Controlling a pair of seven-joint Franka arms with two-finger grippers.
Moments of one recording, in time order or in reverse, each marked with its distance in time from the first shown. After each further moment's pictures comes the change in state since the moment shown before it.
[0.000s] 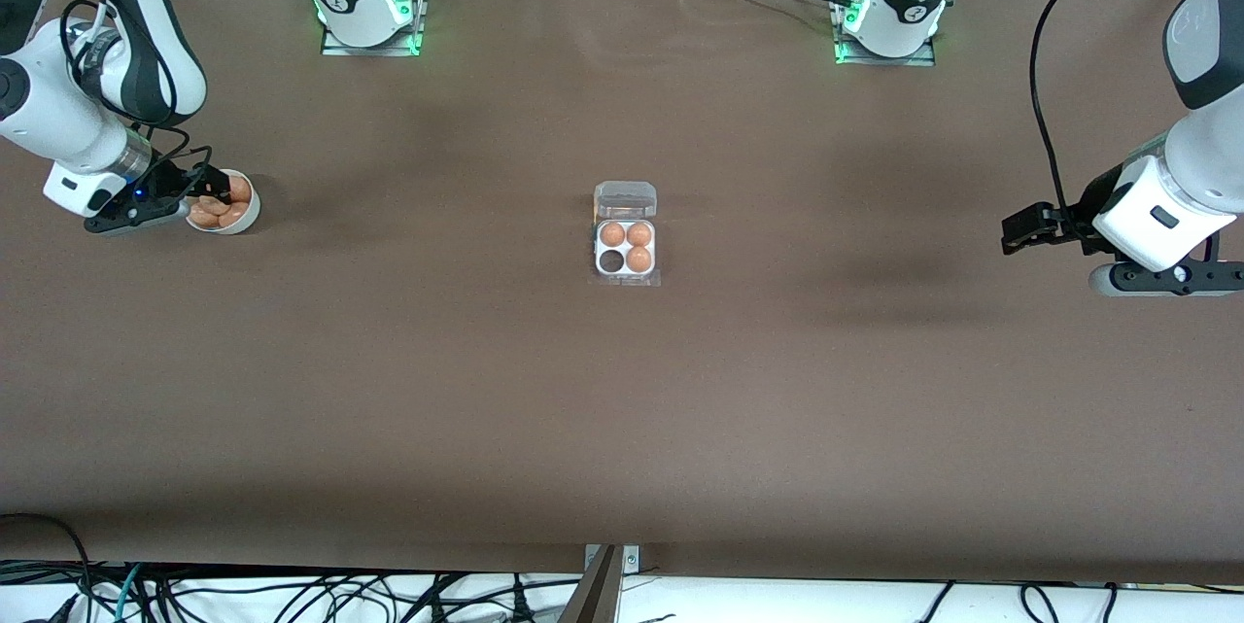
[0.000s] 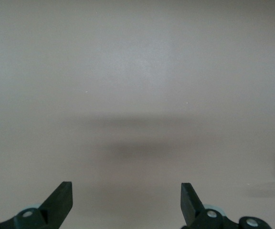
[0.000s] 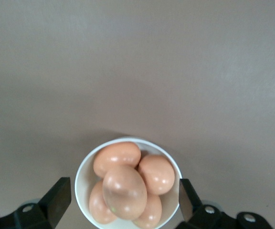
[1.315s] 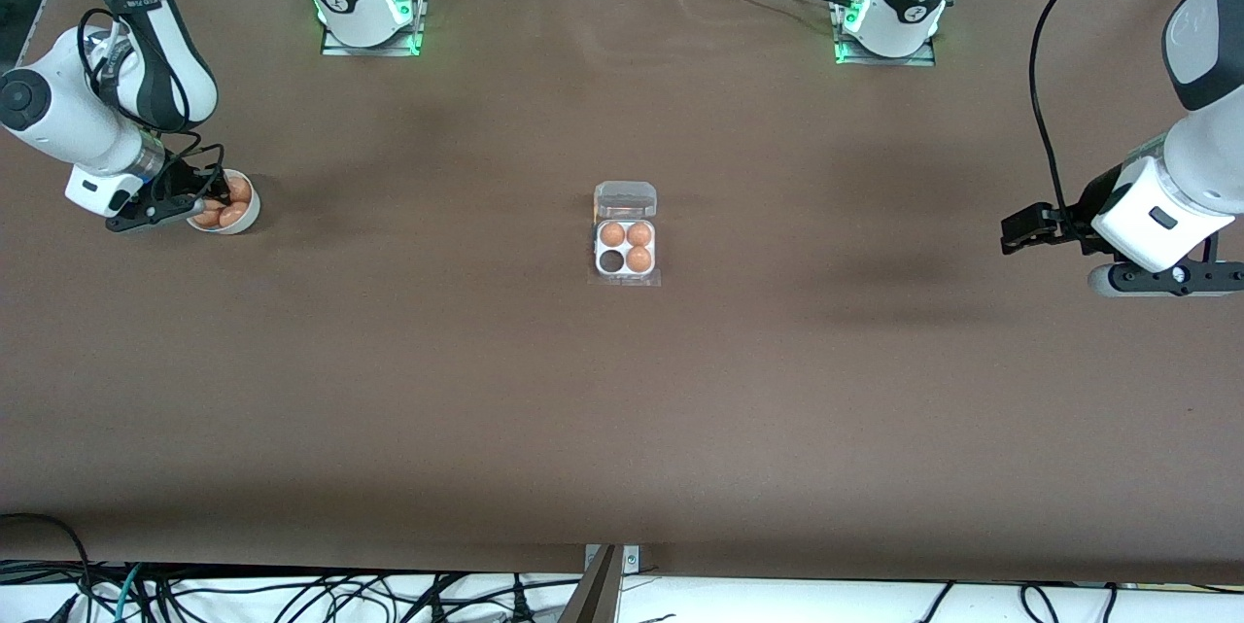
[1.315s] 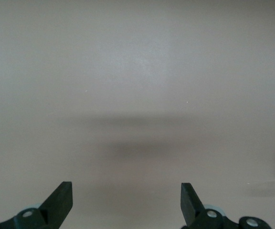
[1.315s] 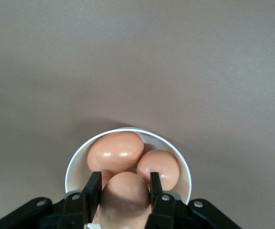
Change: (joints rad) left arm 0.000 0.002 0.000 0.000 0.000 -0.003 0.000; right arm 0.005 0.051 -0.013 -0.013 0.000 0.028 -0.037
